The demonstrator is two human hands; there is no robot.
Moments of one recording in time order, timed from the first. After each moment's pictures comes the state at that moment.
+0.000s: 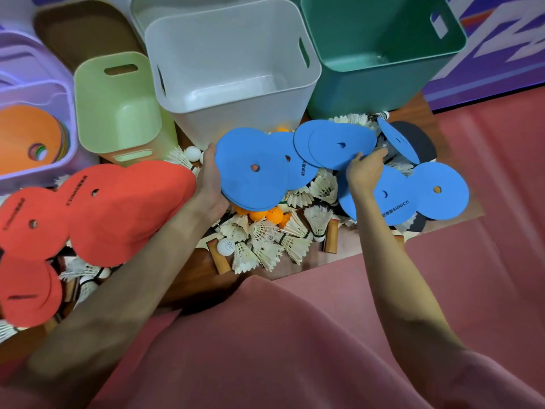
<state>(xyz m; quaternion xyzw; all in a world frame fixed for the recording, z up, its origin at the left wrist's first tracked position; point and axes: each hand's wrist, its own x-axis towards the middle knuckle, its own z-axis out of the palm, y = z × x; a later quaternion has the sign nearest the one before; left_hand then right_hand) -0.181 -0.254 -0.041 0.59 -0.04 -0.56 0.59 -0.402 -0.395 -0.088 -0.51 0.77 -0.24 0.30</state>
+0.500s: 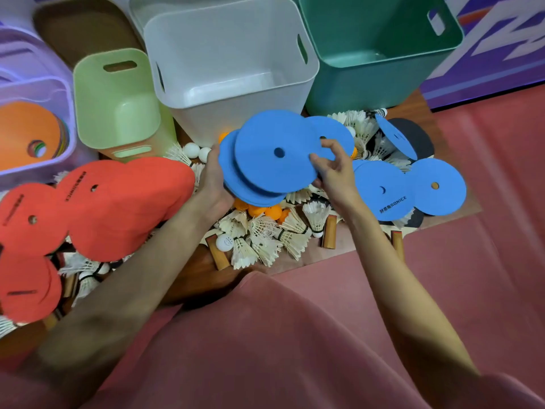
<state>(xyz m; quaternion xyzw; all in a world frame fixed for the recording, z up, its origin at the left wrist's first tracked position) -0.191 -0.252 -0.041 0.57 0.00 -0.56 0.59 -0.385 -0.334 -0.054 -0.53 0.44 -0.33 0.64</state>
